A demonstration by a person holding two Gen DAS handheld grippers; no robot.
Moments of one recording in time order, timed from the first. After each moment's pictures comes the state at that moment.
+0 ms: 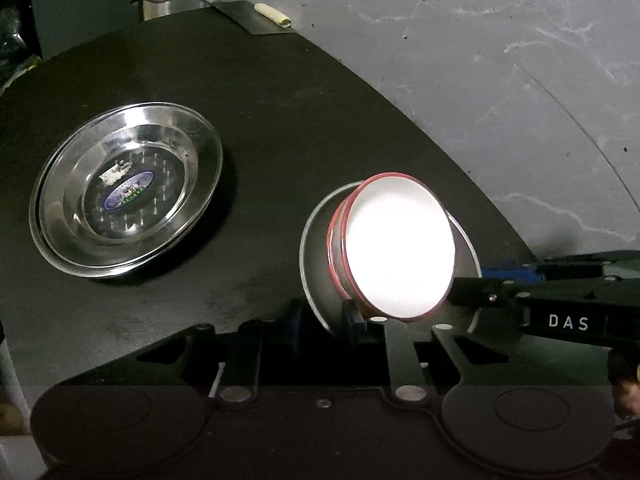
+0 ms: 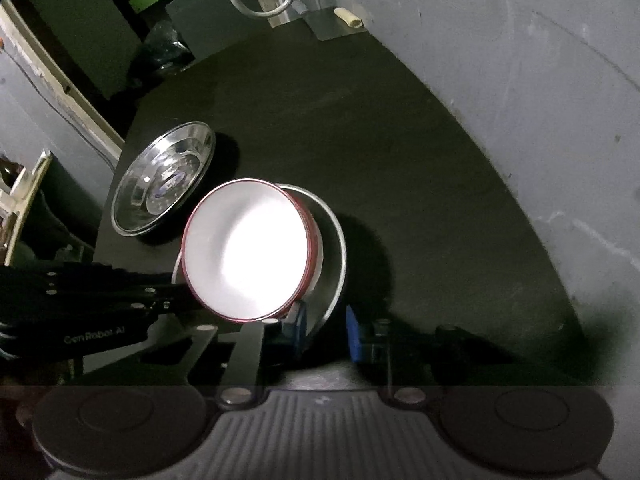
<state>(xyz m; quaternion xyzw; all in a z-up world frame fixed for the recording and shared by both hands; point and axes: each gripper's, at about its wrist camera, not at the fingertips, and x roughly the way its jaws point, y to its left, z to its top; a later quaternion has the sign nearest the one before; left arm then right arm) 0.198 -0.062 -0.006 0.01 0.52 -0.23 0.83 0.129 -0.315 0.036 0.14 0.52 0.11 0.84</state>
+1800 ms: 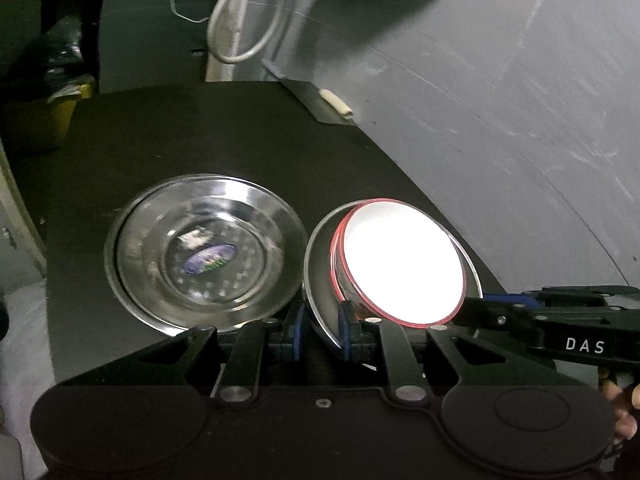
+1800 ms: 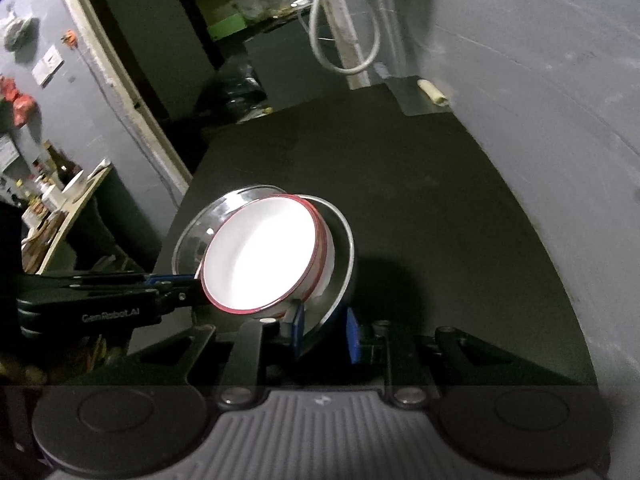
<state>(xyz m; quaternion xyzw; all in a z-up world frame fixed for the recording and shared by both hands) 0.208 -0.006 0.025 -0.07 0.42 -0.17 0.89 0.158 -0.283 0.070 0.10 0.42 0.20 0.88</state>
